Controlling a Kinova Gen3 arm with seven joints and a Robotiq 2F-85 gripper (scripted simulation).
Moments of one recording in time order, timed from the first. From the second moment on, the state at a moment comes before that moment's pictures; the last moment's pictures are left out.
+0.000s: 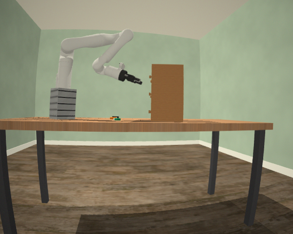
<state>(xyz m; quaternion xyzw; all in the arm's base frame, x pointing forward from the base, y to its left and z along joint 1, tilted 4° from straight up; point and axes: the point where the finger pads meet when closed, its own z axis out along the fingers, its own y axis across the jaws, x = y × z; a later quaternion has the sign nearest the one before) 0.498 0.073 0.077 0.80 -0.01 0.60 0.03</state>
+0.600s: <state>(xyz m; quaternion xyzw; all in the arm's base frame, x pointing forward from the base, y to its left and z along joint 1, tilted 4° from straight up) 0.497 0.073 0.076 0.81 -0.01 0.59 0.03</state>
